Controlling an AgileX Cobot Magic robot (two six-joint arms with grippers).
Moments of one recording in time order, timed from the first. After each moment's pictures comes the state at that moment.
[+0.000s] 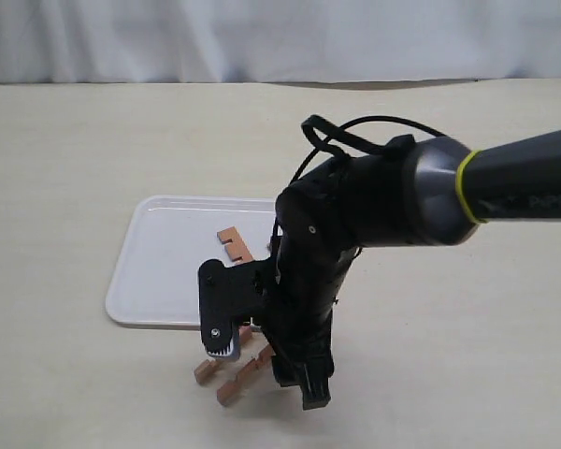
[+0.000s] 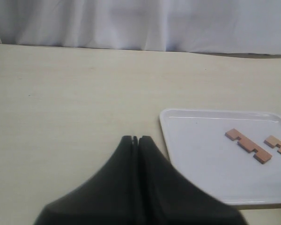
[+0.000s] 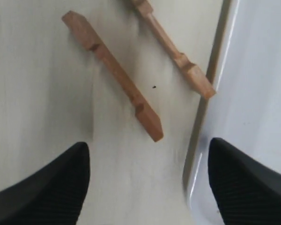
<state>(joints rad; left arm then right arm) -0.19 0.00 0.00 0.04 0.36 -0.16 0.53 1.92 -1.11 0.08 0.74 -0.94</state>
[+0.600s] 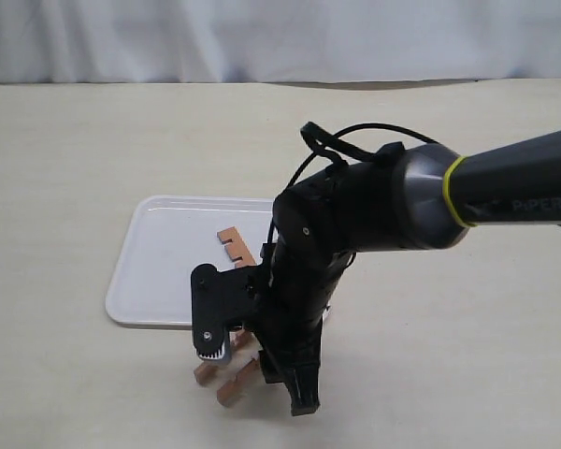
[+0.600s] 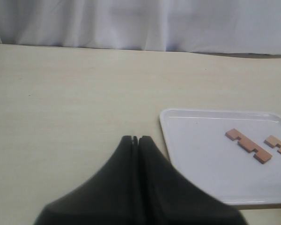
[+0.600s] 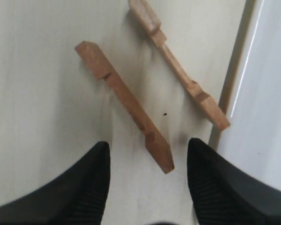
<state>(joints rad) -0.19 0.00 0.00 0.04 0.36 -0.16 0.53 1.94 -1.11 0.17 0.71 -1.01</state>
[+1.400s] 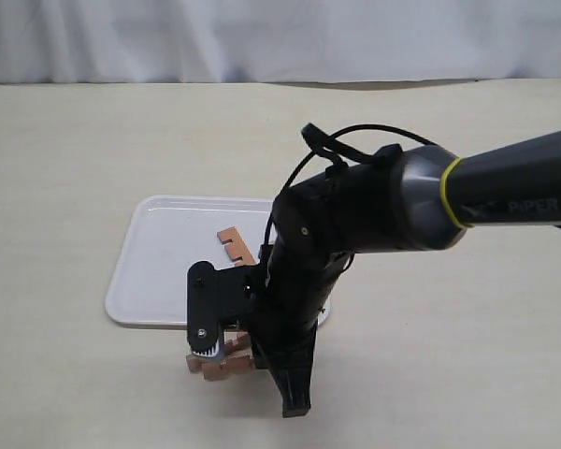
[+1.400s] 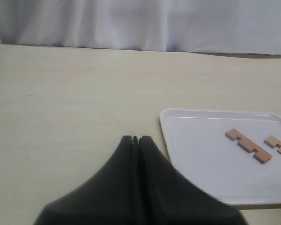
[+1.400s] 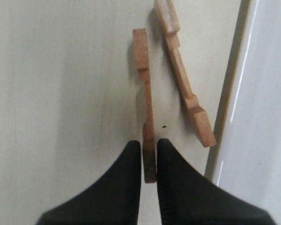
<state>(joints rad) -0.19 0.00 0.00 0.04 0.36 -0.16 0.53 1.95 -1.11 0.22 0.69 -1.01</state>
